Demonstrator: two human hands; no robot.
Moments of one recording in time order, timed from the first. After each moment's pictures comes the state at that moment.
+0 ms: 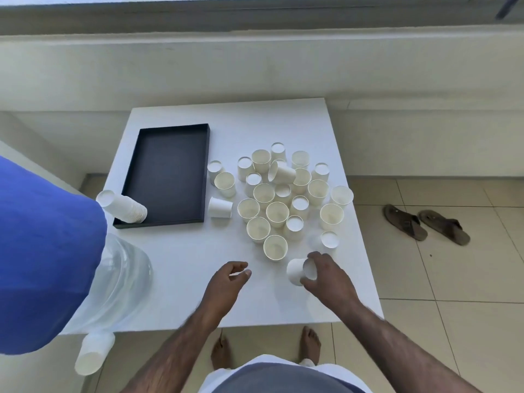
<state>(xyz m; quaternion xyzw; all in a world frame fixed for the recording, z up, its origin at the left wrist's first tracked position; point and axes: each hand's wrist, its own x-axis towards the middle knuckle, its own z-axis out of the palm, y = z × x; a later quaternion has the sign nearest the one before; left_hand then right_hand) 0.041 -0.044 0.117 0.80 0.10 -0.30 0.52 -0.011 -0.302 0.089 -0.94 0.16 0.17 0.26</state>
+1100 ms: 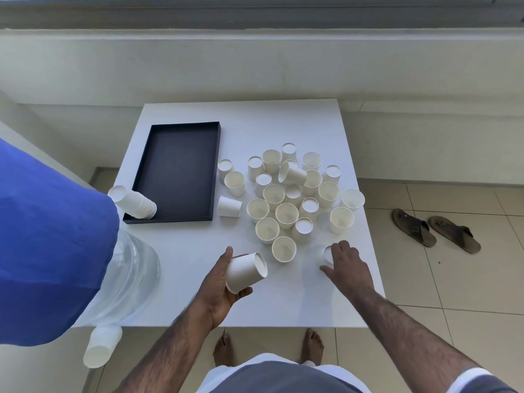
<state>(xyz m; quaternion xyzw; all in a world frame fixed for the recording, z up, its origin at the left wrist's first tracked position) 0.053 -0.034 0.140 0.53 0.30 -0.32 0.72 0.020 -0.337 0.048 -0.98 0.15 0.14 0.08</state>
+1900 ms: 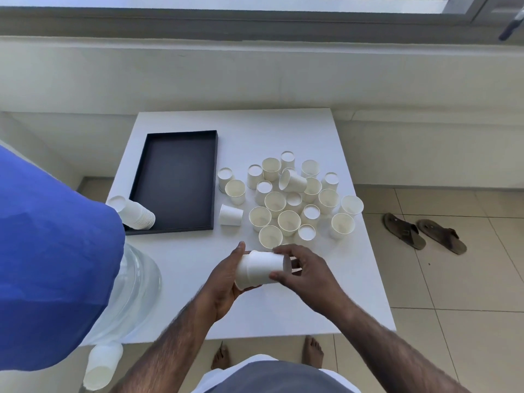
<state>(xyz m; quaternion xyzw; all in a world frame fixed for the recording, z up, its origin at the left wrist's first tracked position) 0.083 -0.027 0.154 0.57 0.21 -0.36 0.71 0.022 -0.218 0.182 -0.80 0.12 0.10 0.58</state>
